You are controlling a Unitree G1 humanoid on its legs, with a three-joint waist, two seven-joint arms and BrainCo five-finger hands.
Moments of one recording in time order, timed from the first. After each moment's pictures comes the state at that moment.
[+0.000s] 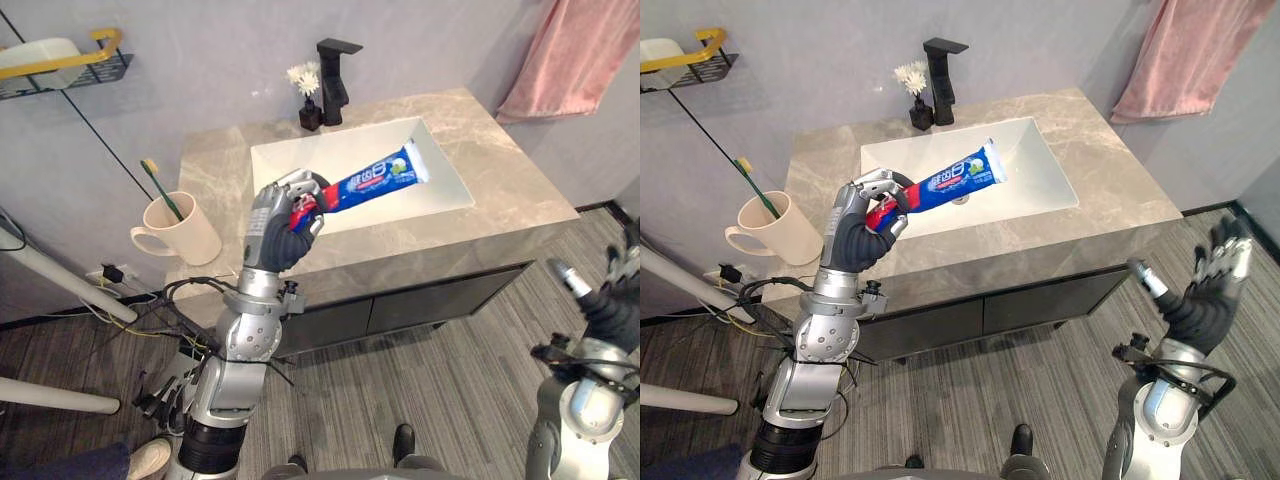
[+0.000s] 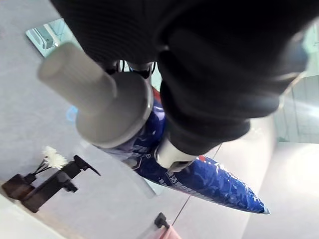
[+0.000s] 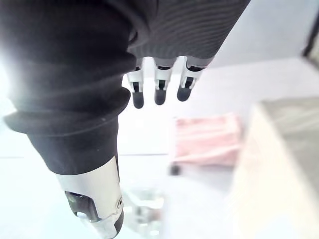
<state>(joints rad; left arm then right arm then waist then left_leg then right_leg) -0.14 0.08 -0.33 -0.44 0.64 -0.16 0.18 0.10 0.05 -0.16 -0.66 0.32 -0.35 -0.15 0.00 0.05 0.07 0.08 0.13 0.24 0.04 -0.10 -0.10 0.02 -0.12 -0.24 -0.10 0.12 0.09</state>
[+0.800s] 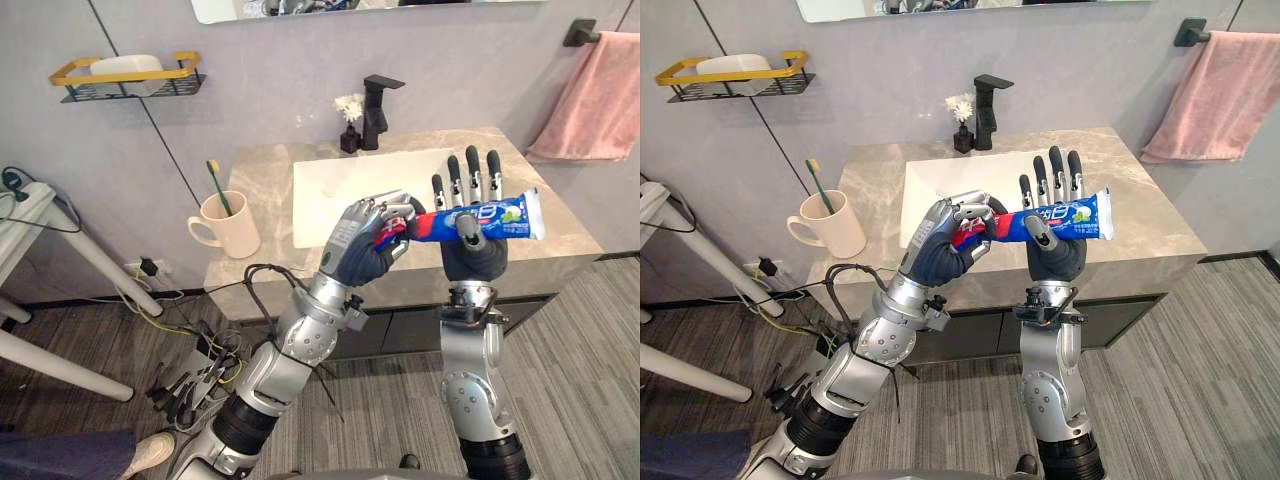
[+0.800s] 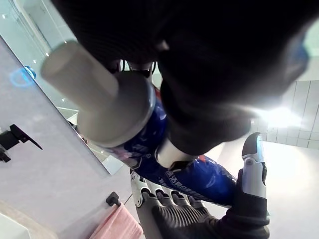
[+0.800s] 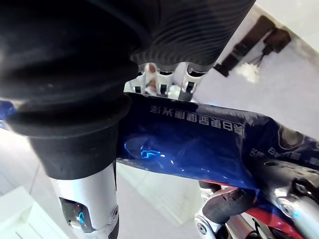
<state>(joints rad) -0.26 0.10 -0.47 -0.25 0.60 -0.18 0.20 -0.09 -0.02 0.22 -0.32 0.76 -0.30 -0.06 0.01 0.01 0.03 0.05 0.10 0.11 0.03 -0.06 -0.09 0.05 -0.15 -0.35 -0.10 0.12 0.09</state>
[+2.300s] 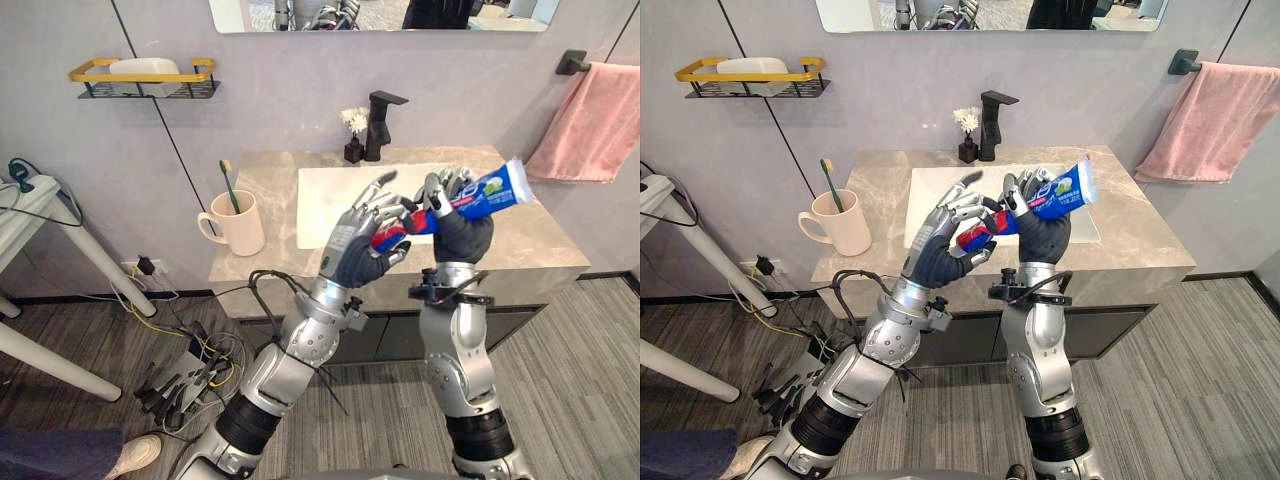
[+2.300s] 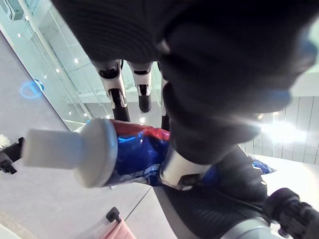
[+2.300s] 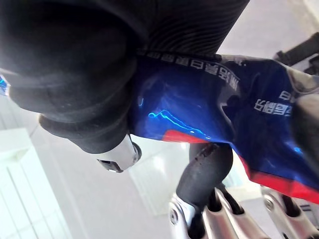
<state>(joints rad) -0.25 0.06 -0.37 -0.19 0.60 -0.19 0.31 -0.26 0.01 0.07 -0.29 0.24 -0.30 -0.29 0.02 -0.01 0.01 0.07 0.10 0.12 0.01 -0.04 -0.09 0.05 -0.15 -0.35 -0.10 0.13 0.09</state>
